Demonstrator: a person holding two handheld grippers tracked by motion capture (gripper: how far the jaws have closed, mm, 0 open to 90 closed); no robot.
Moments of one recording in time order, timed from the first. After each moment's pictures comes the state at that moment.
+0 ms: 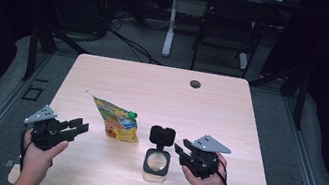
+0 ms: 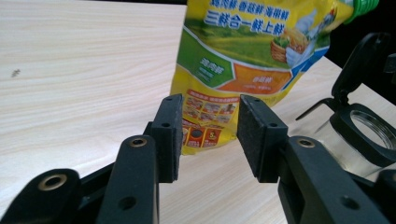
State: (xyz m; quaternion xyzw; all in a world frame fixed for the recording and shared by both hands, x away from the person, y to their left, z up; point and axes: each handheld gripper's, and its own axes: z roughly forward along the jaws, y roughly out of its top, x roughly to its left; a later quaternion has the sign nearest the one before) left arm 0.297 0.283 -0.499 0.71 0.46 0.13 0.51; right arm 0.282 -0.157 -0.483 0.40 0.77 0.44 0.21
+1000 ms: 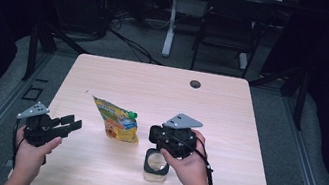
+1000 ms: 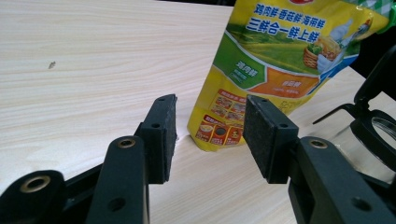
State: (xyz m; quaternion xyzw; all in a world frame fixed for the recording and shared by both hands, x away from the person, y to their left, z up) left arm 0.302 0.300 -0.497 0.71 0.48 0.14 0.50; right arm 0.307 -0.096 -0.442 0.36 0.81 0.41 0.20
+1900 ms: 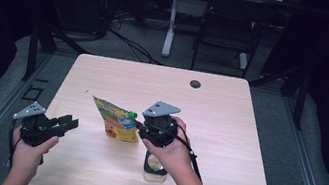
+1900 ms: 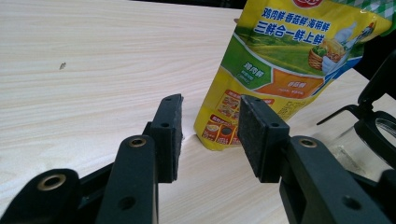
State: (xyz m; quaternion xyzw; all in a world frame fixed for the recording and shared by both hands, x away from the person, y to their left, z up) left arm 0.299 0.305 -0.497 0.70 0.49 0.14 0.50; right arm 0.324 -0.047 -0.427 0.31 0.83 0.42 0.19
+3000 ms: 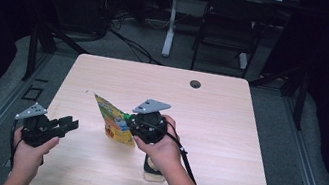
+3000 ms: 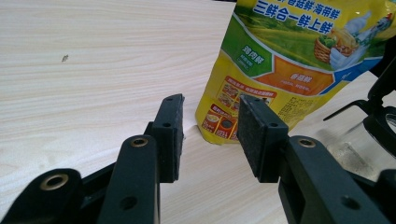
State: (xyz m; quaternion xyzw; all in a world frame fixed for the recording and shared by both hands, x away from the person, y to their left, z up) left arm 0.301 0.305 -0.503 0.71 0.49 0.14 0.49; right arm 0.328 -0.024 -0.432 0.30 0.83 0.44 0.16
